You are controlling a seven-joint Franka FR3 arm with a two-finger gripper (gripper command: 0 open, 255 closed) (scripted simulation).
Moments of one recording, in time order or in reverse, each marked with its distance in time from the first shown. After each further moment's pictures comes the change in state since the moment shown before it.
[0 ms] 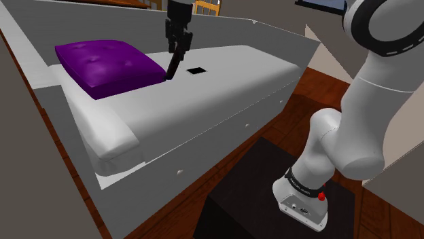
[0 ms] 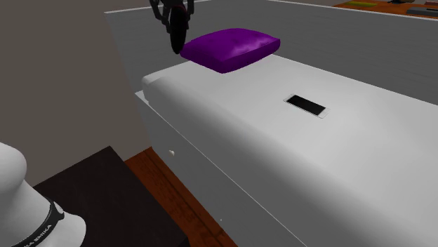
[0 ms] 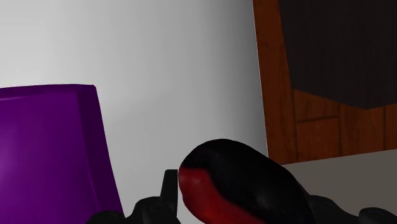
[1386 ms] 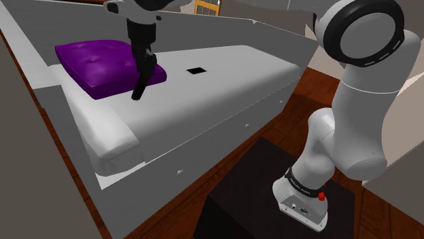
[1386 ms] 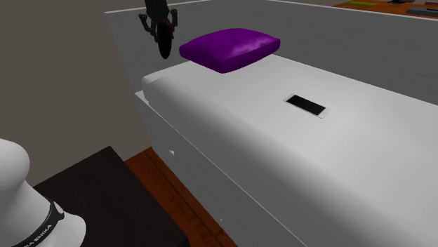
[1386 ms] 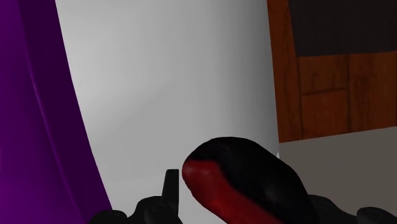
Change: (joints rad) arm 0.082 0.193 0.071 0.110 0.046 0.071 0.155
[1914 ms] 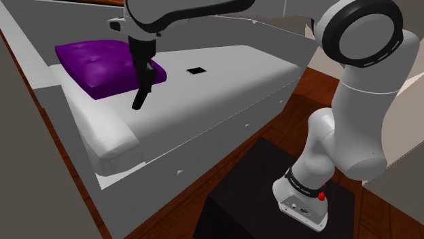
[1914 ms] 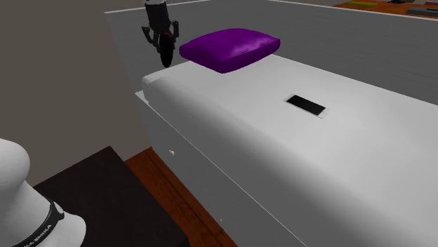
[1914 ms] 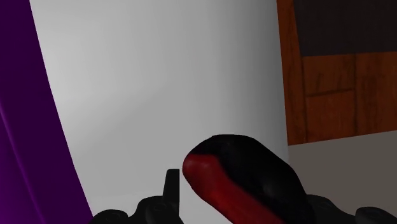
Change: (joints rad) arm 0.004 0.008 0.003 -0.094 0.004 0.102 0.000
